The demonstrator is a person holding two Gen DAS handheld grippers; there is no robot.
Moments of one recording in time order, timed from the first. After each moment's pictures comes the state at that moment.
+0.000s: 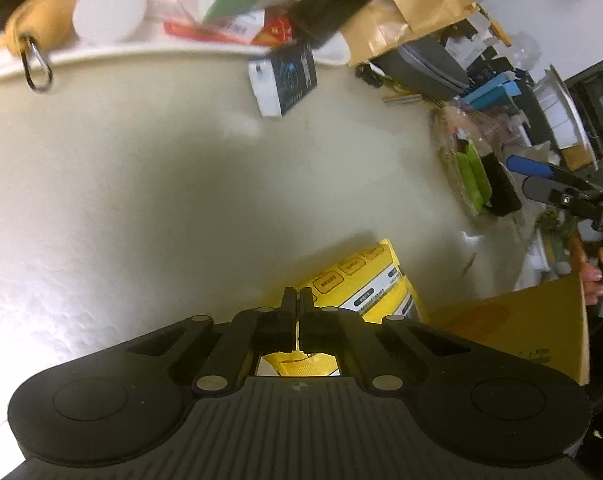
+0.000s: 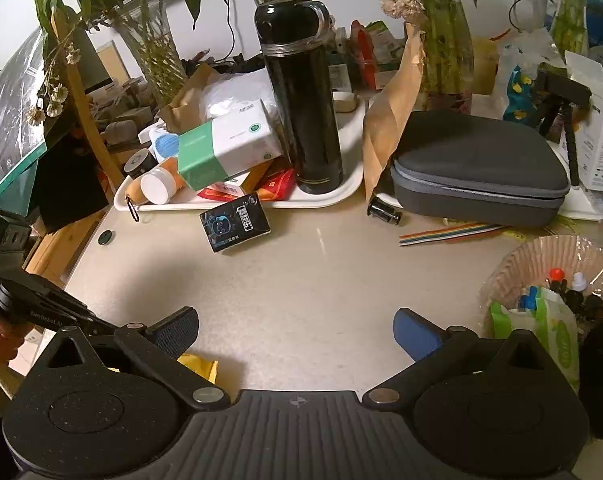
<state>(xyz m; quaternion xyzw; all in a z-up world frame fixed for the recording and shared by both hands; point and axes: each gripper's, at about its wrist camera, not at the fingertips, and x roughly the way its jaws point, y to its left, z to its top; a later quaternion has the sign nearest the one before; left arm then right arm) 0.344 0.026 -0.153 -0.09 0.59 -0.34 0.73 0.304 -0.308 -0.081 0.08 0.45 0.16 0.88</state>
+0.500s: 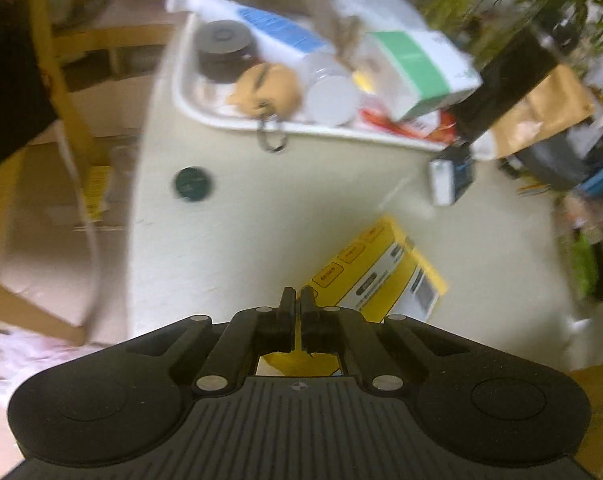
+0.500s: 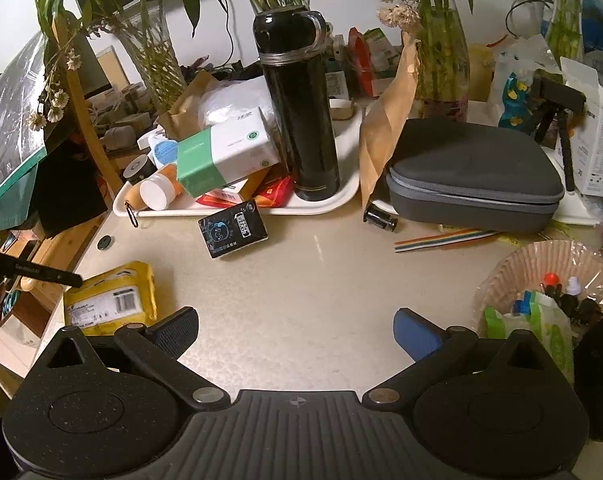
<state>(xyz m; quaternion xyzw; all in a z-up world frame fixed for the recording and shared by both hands) 0.346 0.102 -0.121 -0.06 0.56 -0.13 0.82 0.302 -0.311 -0.079 0.08 0.44 0.15 0.88</state>
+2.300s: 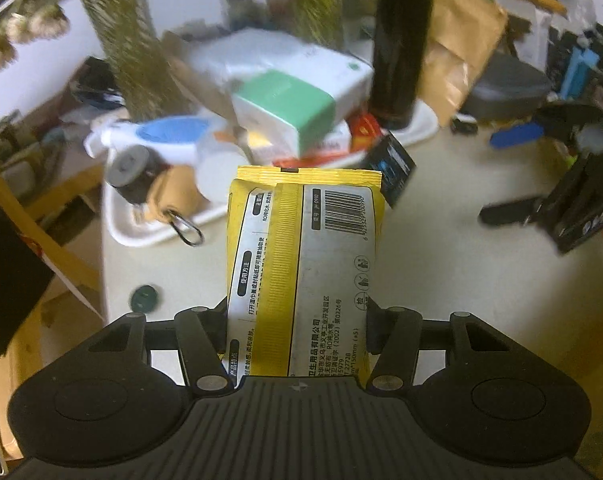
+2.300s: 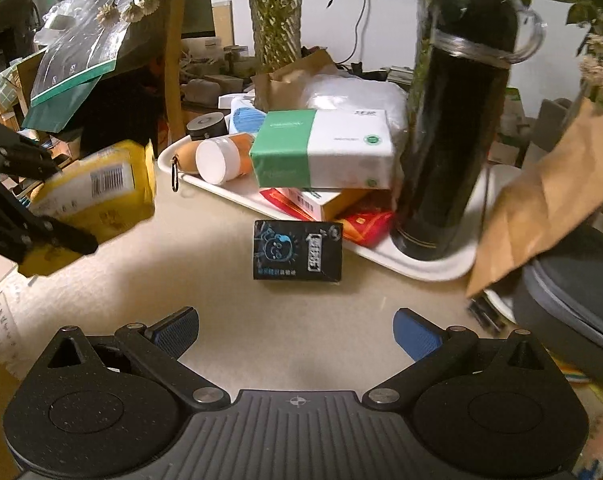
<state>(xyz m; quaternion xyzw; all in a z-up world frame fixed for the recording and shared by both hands) 0.327 0.010 -0.101 0.14 0.45 -0.16 0.87 0.366 -0.227 -0.140 -0.07 0.36 0.29 0.88</state>
